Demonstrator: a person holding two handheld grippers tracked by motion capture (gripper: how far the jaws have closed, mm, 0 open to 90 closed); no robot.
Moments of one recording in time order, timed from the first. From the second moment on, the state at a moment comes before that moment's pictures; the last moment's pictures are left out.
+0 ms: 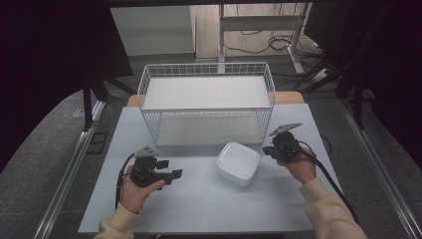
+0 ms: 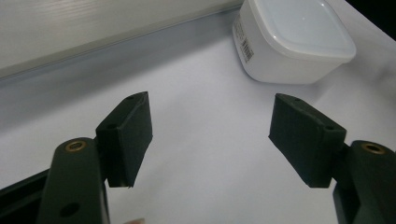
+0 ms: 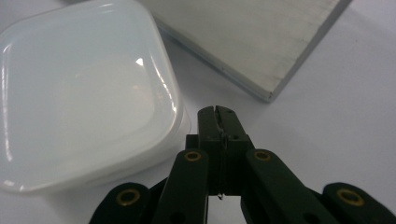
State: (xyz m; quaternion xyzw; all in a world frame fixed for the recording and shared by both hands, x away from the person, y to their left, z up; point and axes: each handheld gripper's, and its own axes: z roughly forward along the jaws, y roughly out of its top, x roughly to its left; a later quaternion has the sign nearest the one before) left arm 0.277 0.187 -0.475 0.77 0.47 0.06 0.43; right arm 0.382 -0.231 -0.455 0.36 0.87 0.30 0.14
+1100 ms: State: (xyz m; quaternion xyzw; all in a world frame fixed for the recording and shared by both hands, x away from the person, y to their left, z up) left arm 0.276 0.177 -0.477 0.78 0.46 0.05 0.42; right arm 0.333 -0.194 -0.472 0.29 0.89 0.34 0.07
